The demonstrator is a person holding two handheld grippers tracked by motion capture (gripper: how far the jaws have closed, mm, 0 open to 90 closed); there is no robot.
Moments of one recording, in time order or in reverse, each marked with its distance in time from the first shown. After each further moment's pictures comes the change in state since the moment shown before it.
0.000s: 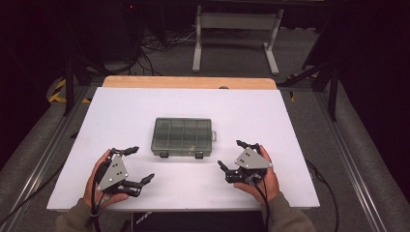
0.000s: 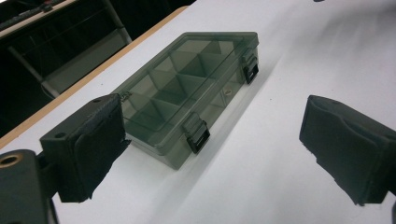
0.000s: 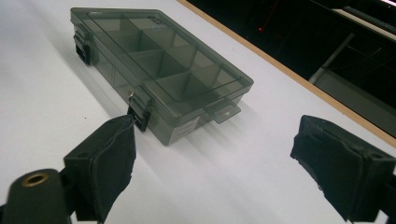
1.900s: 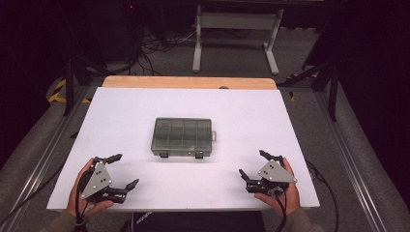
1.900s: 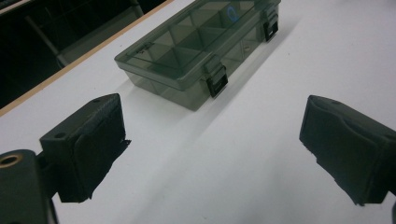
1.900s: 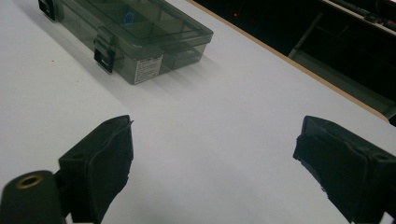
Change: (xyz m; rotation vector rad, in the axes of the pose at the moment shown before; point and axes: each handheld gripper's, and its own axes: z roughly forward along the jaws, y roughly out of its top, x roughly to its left) left arm 0.005 -0.037 -0.028 0.063 0.058 -0.046; right arm -0.015 -0.048 -0.043 0.030 -0.093 0.039
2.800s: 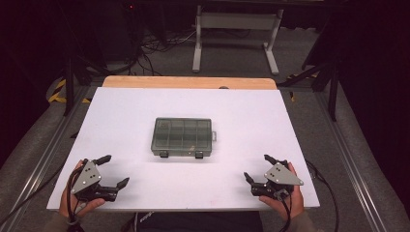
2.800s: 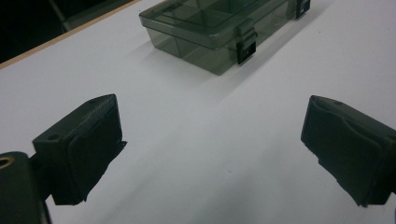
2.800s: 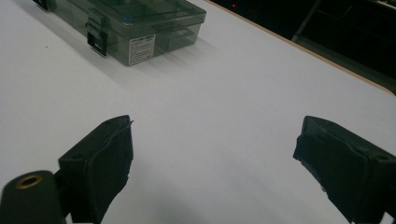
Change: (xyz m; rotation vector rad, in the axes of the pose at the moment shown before) left arm 0.017 -0.025 -0.007 0.035 0.025 -0.130; right arm -0.006 -0.020 -0.006 0.015 0.005 0.070
